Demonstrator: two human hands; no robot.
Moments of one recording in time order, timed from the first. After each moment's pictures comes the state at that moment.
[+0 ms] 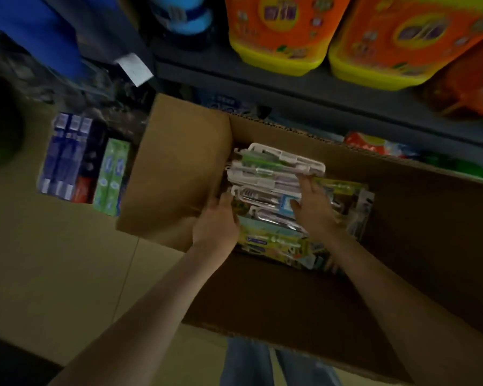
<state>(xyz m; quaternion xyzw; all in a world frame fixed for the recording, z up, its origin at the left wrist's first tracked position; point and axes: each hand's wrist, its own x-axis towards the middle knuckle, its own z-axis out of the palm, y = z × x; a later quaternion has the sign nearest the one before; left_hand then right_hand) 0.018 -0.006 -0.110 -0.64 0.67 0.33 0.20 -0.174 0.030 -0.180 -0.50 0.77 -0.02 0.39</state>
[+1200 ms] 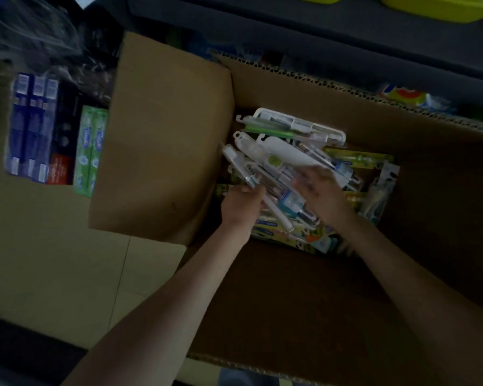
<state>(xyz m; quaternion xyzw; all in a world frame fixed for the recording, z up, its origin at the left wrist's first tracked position) -0.007 0.000 -0.184 -0.74 0.27 0.62 -0.03 -0.167 0.046 -0.227 -0.52 0.72 -0.13 0.44</state>
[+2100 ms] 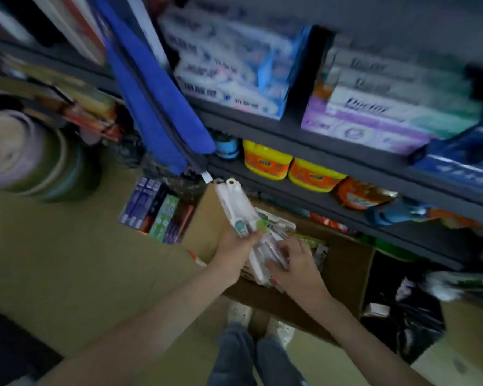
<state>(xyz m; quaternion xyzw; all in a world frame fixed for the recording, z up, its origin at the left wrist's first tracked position) -0.035 0.024 0.196 -0.68 0.25 0.67 -0.18 -0.161 0.091 0.182 -0.56 0.69 -0.21 0.41</state>
